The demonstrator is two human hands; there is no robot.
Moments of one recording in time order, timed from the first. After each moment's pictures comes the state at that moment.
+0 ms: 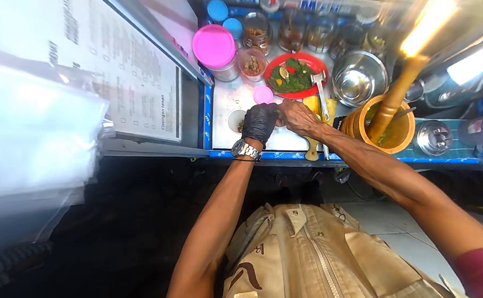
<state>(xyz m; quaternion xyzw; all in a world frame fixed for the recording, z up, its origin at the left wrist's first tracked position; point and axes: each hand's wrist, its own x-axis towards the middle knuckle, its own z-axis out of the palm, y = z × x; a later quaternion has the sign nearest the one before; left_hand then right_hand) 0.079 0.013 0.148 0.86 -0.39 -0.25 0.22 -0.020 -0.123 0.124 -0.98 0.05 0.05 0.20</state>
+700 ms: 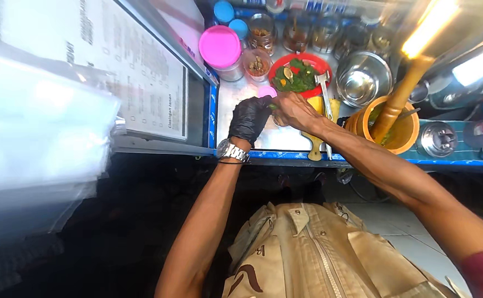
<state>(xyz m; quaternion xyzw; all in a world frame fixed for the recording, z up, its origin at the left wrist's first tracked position) 0.100 0.042 0.175 0.85 -0.40 -0.21 0.26 0.004 -0.109 0.164 -0.97 0.04 0.04 0.23</state>
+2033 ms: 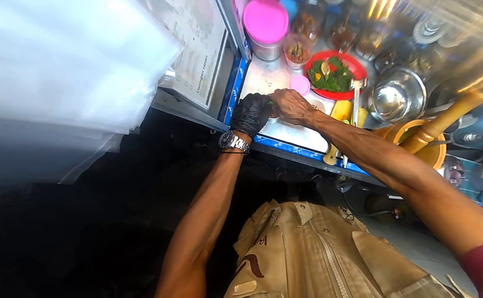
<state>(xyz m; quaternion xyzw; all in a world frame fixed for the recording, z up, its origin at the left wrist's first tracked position) 0.134 0.116 0.106 0.88 -0.37 -0.15 0.26 0.080 -0.058 0.103 -0.97 -0.11 0.08 0.20</state>
